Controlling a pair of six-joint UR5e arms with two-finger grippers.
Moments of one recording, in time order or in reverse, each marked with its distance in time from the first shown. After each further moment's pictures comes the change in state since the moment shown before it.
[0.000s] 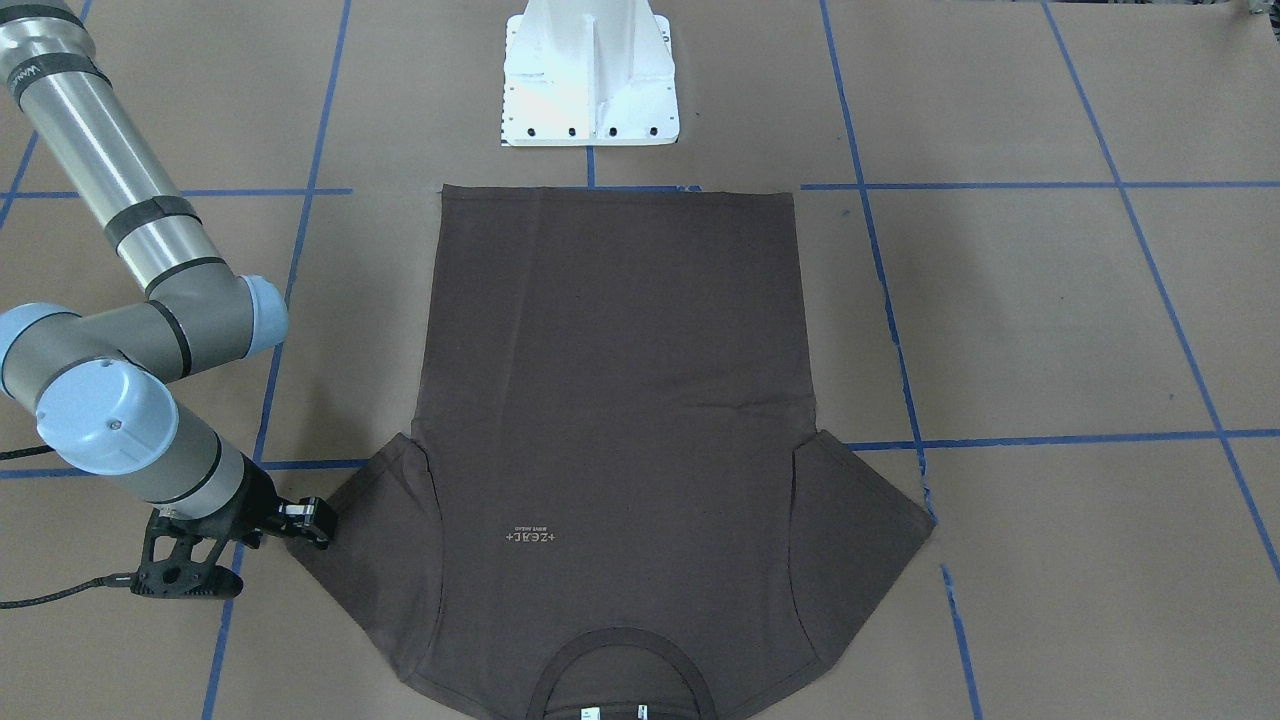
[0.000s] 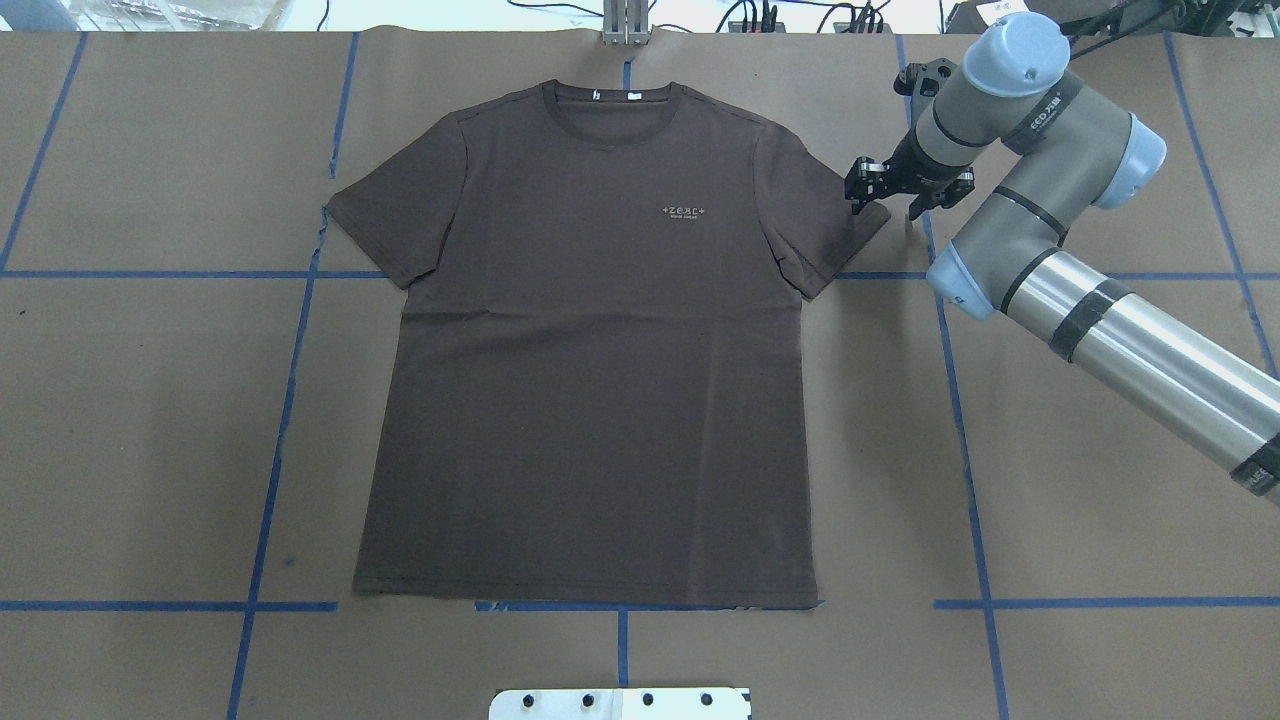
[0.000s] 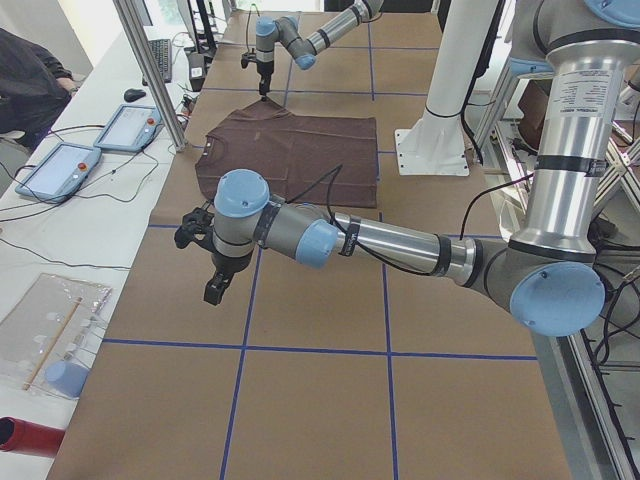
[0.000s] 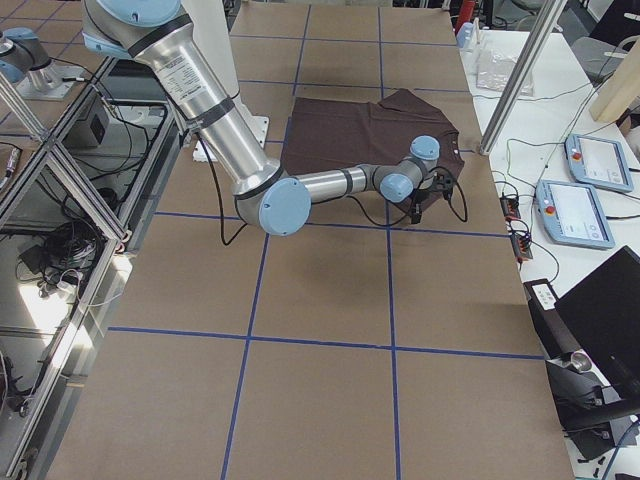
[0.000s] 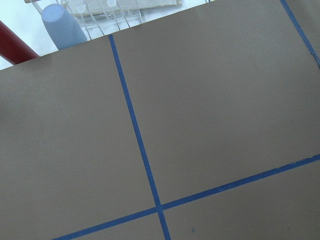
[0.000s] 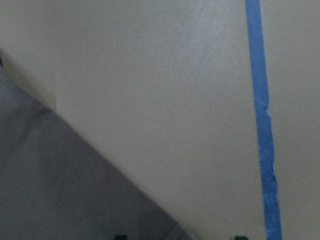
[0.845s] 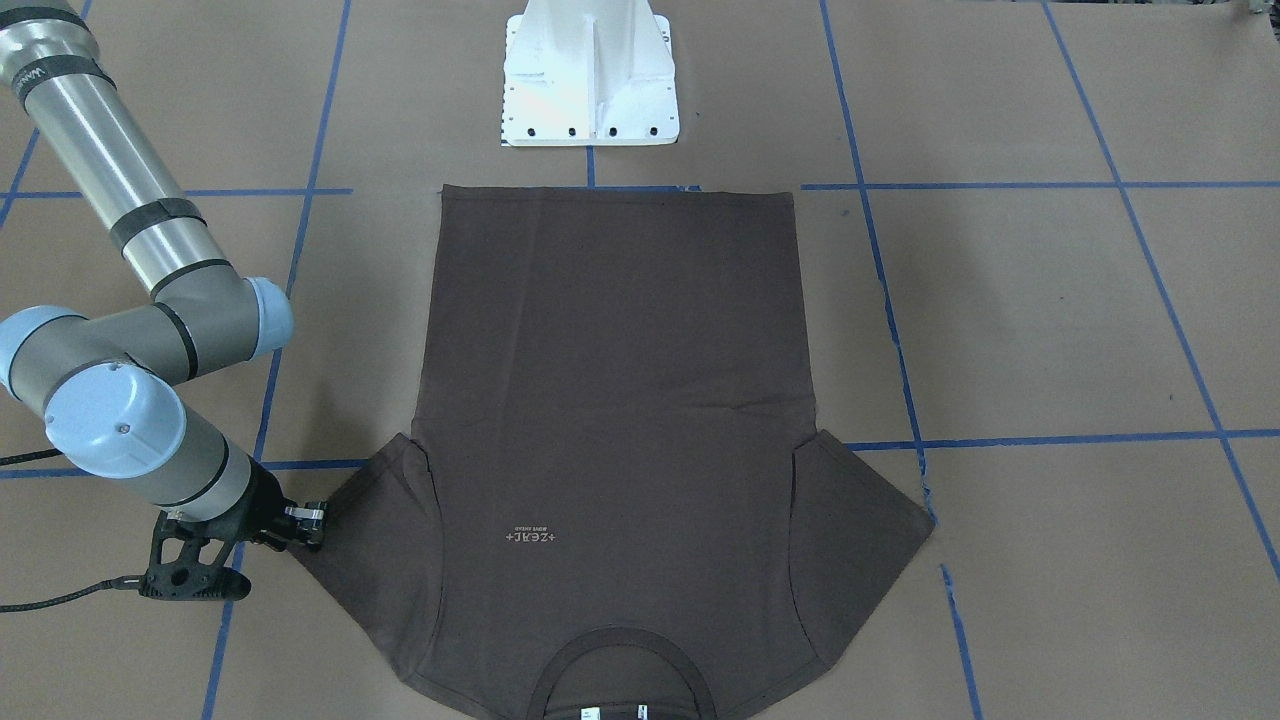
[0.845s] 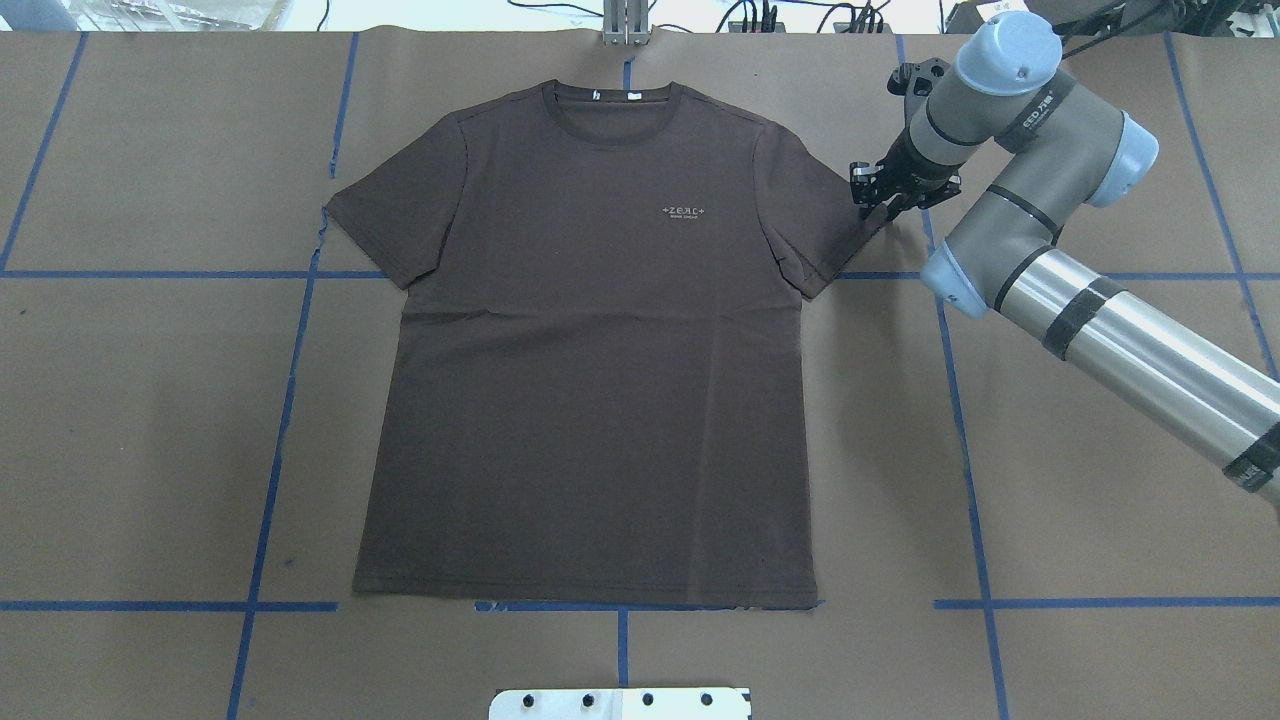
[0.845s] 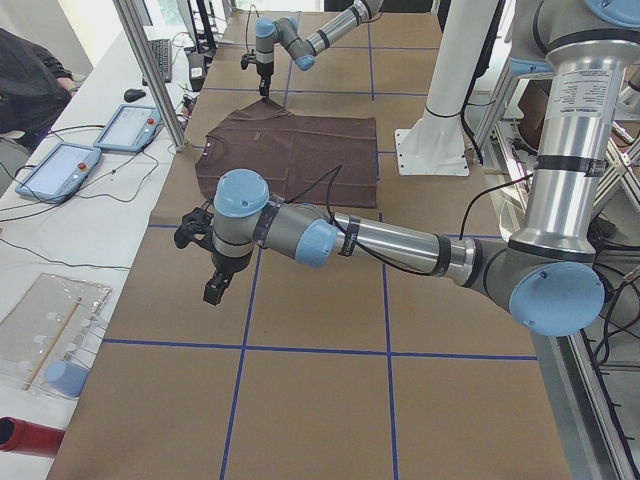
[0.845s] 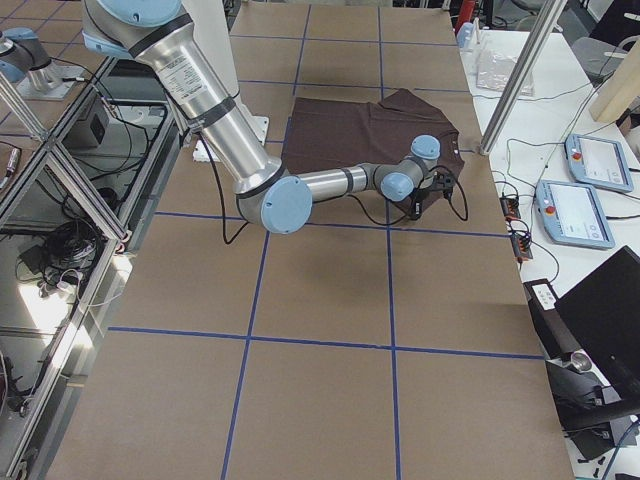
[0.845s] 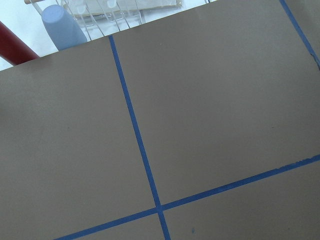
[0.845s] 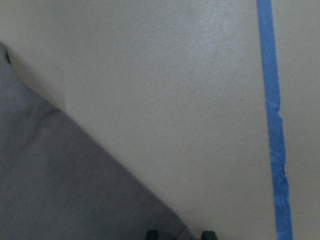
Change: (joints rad) left arm 0.000 -0.002 0.002 0.000 0.000 -0.001; right arm -0.002 0.014 -0.008 -0.002 0.002 -0.007
